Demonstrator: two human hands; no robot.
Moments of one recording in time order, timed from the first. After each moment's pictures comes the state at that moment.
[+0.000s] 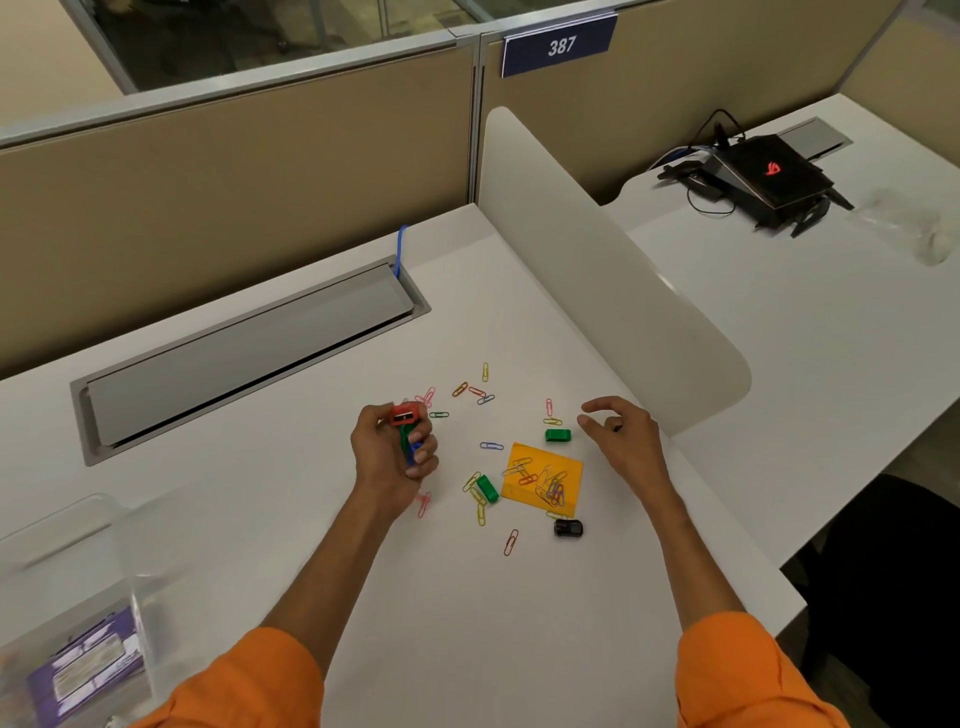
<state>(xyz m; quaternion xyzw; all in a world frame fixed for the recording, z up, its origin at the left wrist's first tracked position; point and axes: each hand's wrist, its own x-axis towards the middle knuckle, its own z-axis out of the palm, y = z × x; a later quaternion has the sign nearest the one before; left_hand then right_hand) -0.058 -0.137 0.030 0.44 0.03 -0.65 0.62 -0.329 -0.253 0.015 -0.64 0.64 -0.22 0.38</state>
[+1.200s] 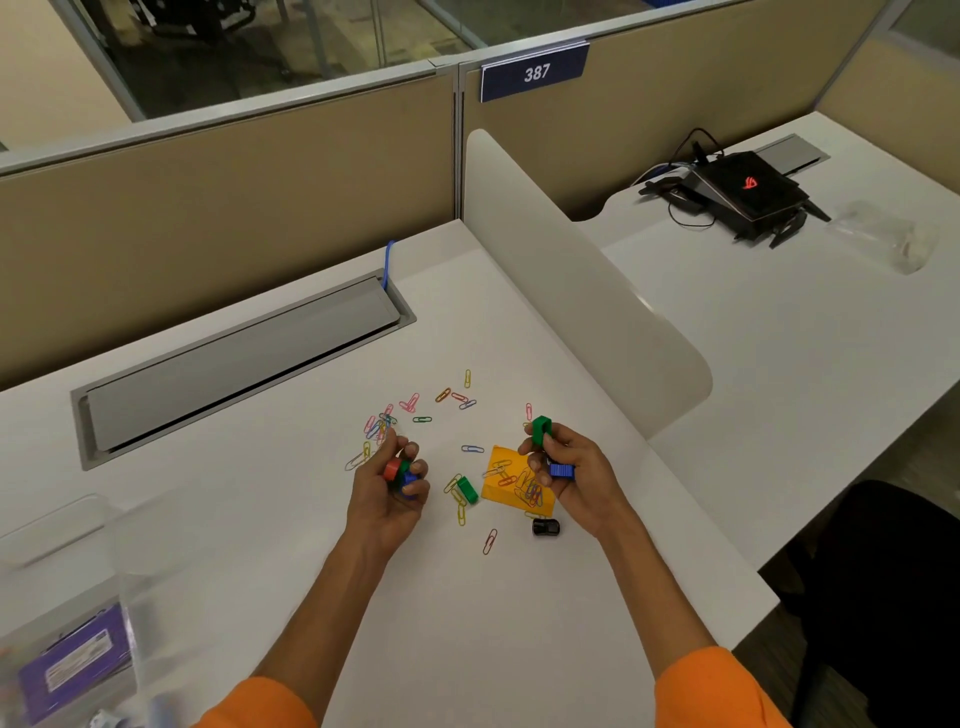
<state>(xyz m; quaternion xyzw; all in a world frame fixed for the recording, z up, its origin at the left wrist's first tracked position) -0.094 -0.109 0.031 0.38 0.14 -0.62 0.67 -0.313 -0.206 0.040 -0.31 0.41 -0.31 0.80</state>
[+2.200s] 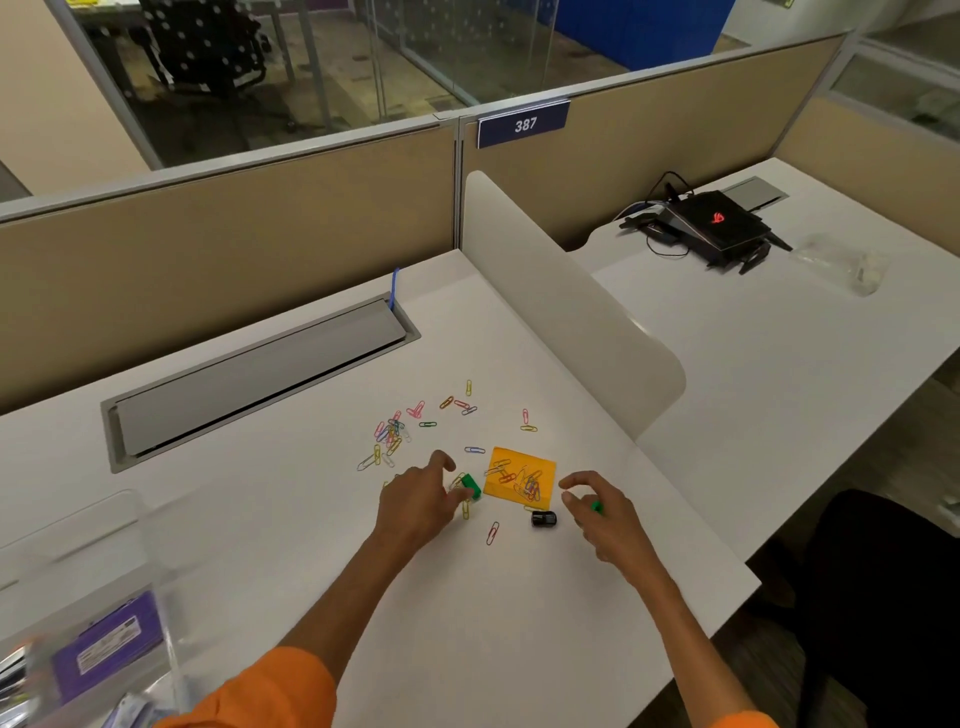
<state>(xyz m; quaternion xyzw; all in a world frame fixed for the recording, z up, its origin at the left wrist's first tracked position) -0.114 -0.090 0.037 0.80 -0.54 -0.26 0.10 -0.368 -0.142 0.043 -0.60 0.61 -0.17 0.49</state>
